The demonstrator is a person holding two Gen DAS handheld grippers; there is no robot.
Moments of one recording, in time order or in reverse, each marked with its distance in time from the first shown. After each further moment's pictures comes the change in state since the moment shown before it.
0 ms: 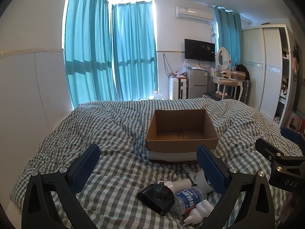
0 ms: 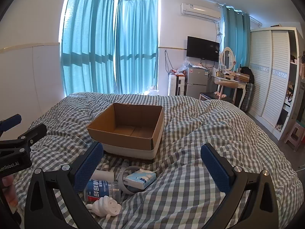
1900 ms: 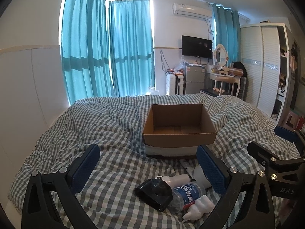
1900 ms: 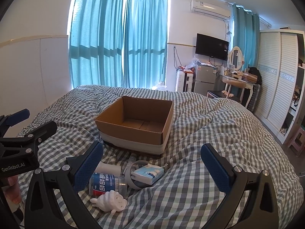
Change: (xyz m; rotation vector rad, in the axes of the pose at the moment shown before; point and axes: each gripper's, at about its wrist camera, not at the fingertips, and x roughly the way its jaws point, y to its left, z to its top) left arm 0.006 -0.002 -0.009 0.009 0.028 -0.024; right arm 0.010 0.014 -0.010 -0.046 0.038 0.052
